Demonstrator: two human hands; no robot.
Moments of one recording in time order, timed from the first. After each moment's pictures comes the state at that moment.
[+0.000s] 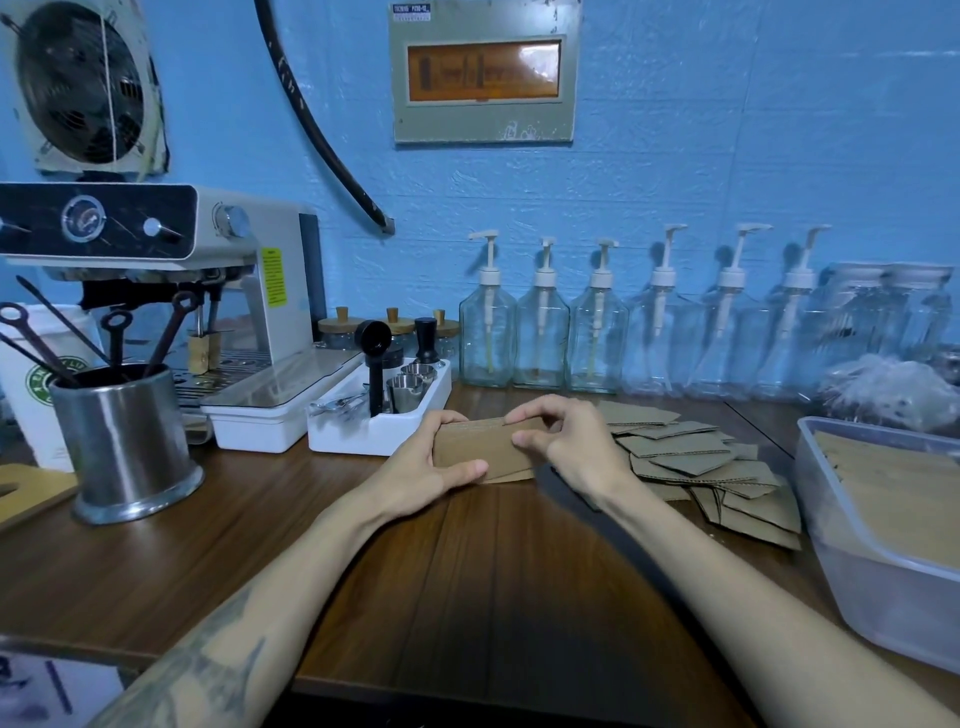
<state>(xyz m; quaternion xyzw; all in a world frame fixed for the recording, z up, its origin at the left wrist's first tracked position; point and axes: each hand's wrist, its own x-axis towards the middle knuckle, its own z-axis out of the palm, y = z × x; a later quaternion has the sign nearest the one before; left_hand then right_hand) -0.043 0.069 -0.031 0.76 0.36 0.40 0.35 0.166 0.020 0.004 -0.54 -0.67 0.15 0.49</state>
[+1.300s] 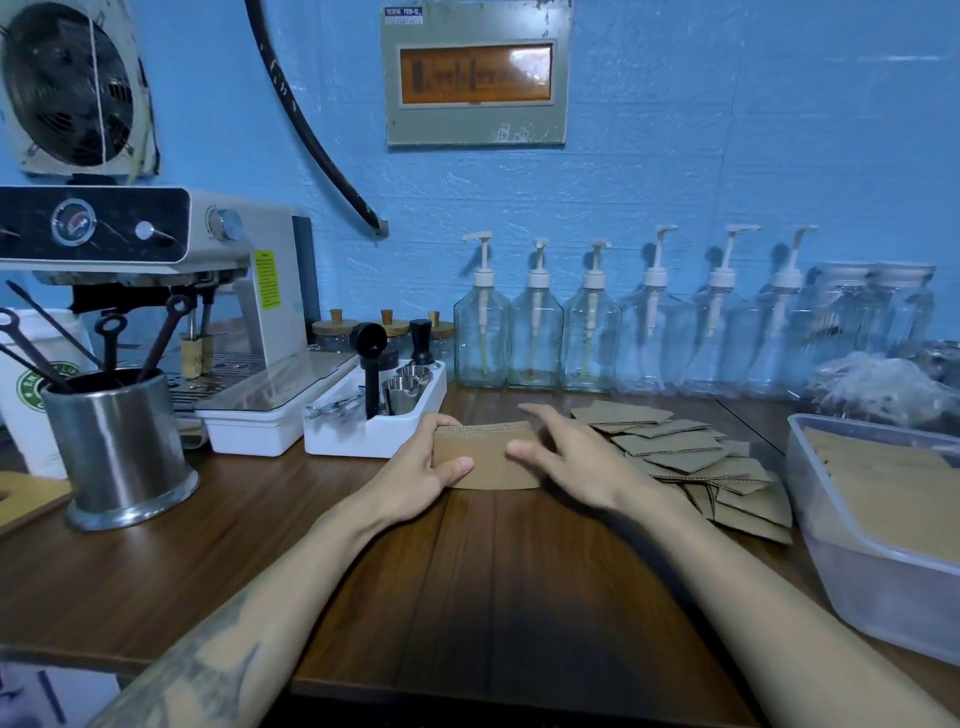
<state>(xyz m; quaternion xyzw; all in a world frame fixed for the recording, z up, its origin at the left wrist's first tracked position) -0.041 0.061 -0.029 0.77 0.39 0.38 0.32 0.190 0.026 -0.007 -0.59 -0.76 0.05 0.27</state>
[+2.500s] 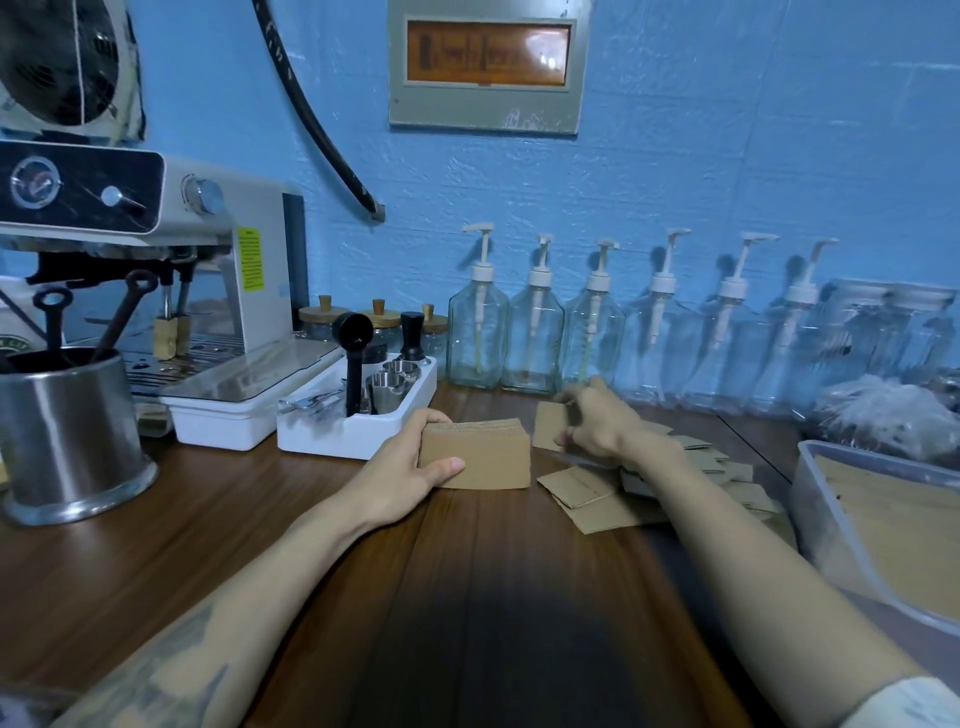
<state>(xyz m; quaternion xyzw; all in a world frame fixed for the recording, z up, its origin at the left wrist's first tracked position) -0.037 0.084 -0.036 0.77 0.41 0.39 0.29 0.242 0.107 0.021 -0.69 -0.70 0.05 0.17</state>
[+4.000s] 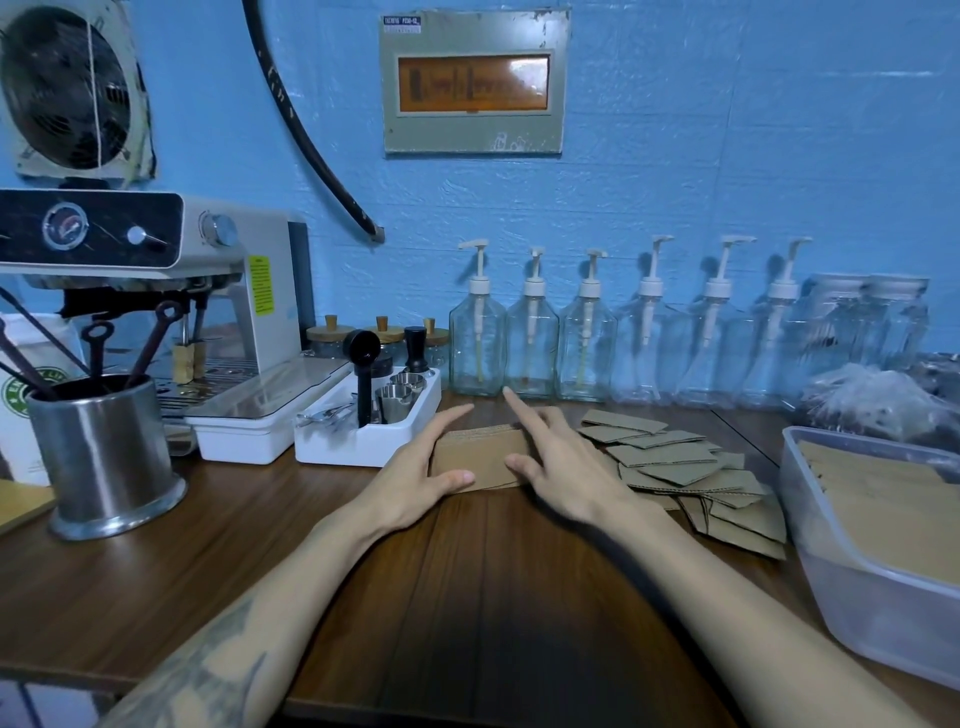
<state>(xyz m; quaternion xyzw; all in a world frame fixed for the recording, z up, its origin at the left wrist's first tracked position) -0.040 0.073 -0.032 0.81 0.35 0.38 0.28 0.183 0.030 -0.007 -0.59 -0.77 -0.02 0.24</state>
